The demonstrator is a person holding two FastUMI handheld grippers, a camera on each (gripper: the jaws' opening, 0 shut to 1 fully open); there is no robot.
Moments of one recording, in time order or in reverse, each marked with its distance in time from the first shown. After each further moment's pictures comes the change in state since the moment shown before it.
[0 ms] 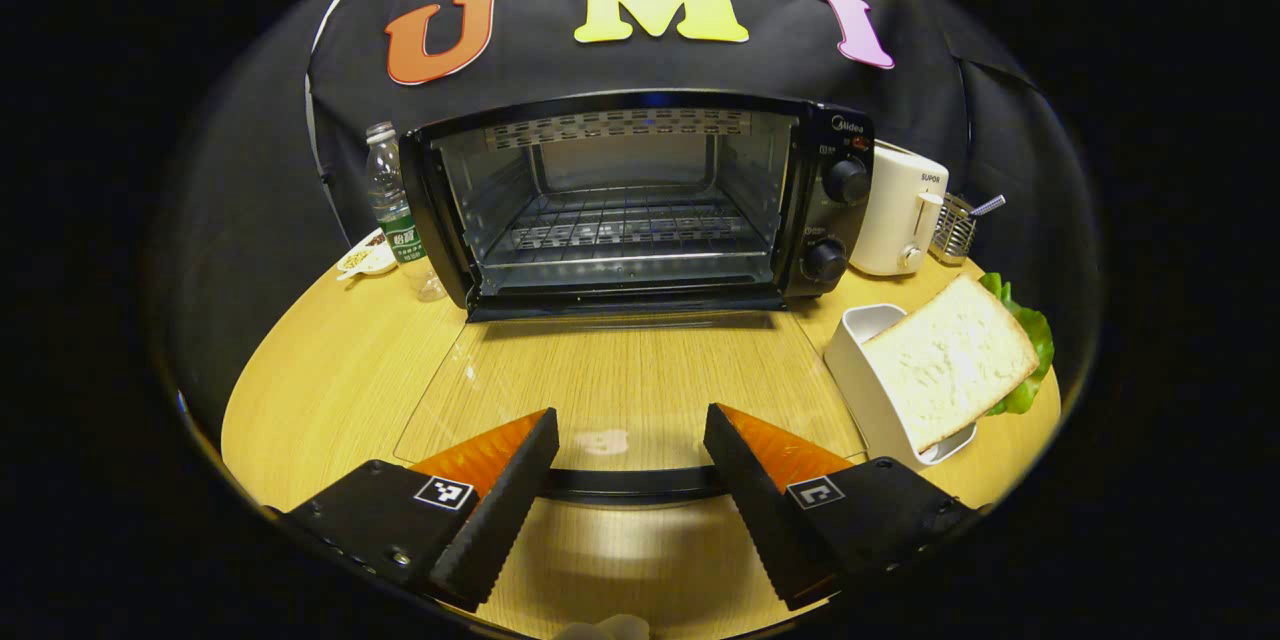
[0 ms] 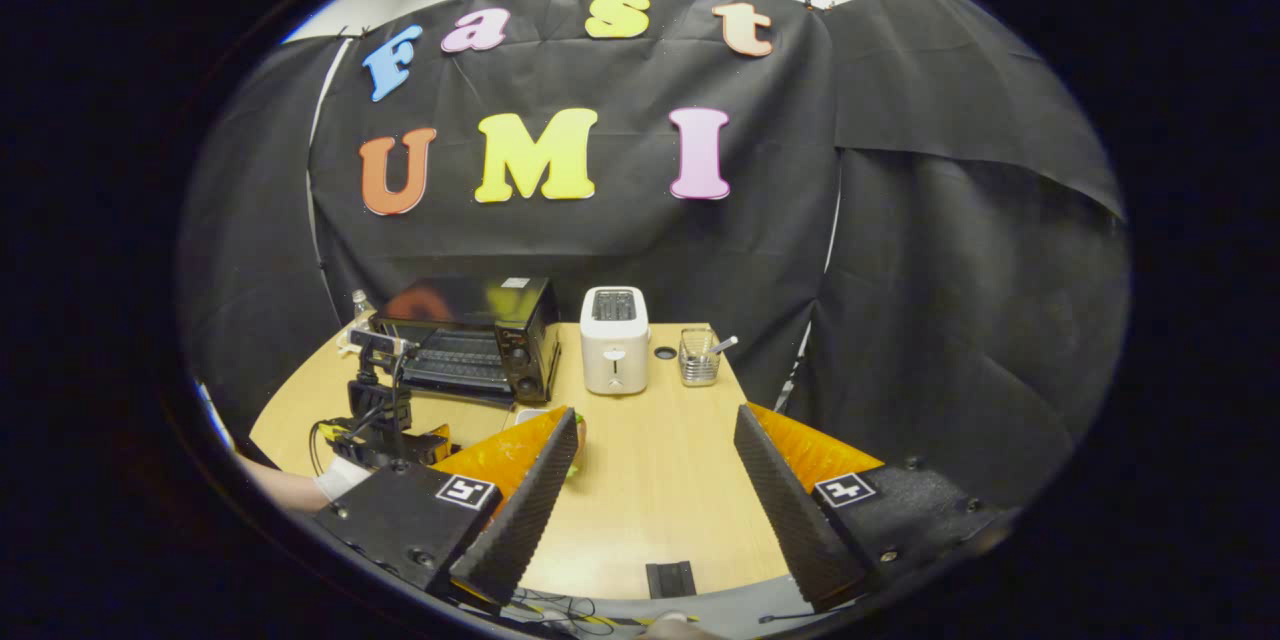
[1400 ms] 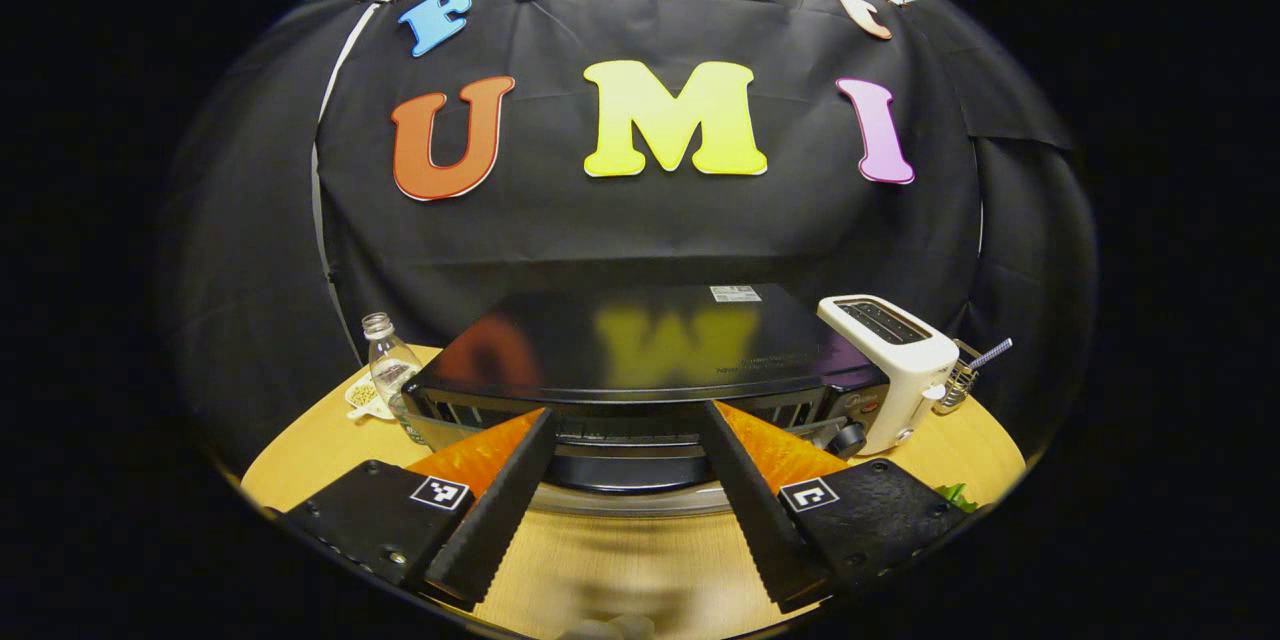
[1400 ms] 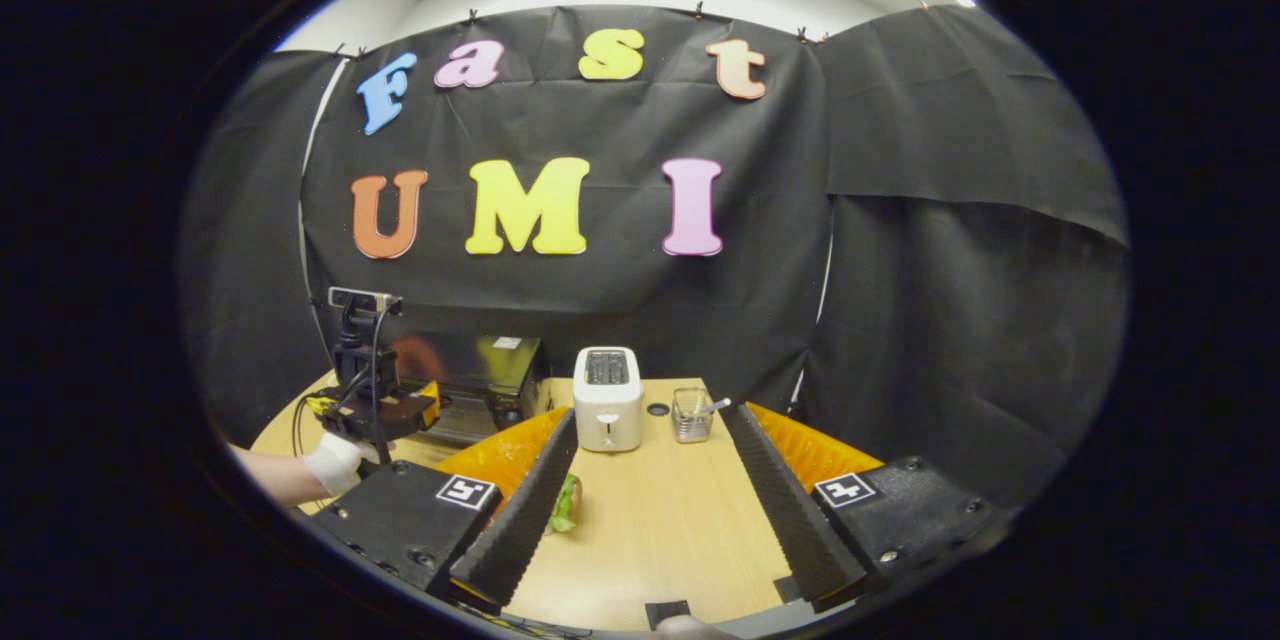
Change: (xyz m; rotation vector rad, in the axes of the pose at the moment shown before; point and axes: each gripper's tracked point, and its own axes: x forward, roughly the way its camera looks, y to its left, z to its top) left arm 0.004 0.010 0.172 -0.010 -0.308 0.046; right arm 0.008 -0.005 0.071 0.001 -0.134 -0.049
